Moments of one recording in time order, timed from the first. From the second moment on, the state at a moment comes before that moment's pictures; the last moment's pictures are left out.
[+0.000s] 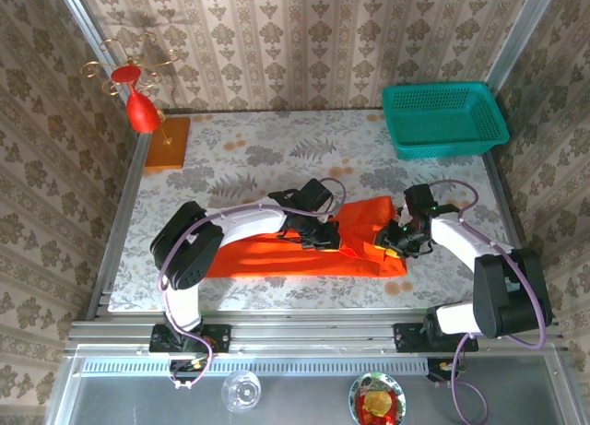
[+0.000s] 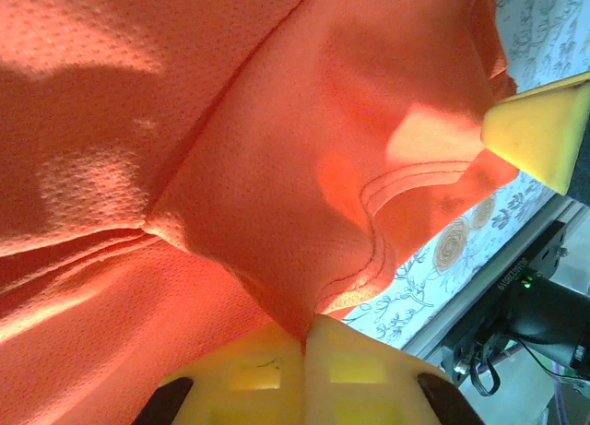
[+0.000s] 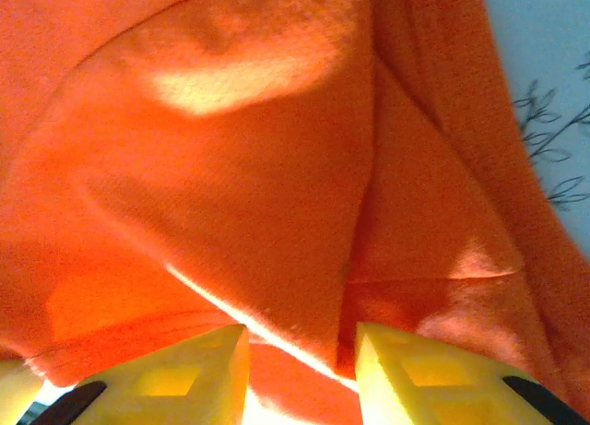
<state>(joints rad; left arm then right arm) -0.92 1.87 1.23 -0.46 0.52 -0.72 0.11 1.37 0.69 -0.67 -0.39 0.55</state>
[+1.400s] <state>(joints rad) -0.69 1.63 1.17 -0.60 0.45 -0.59 0.28 1.28 0.86 -0.79 -0.33 0.60</state>
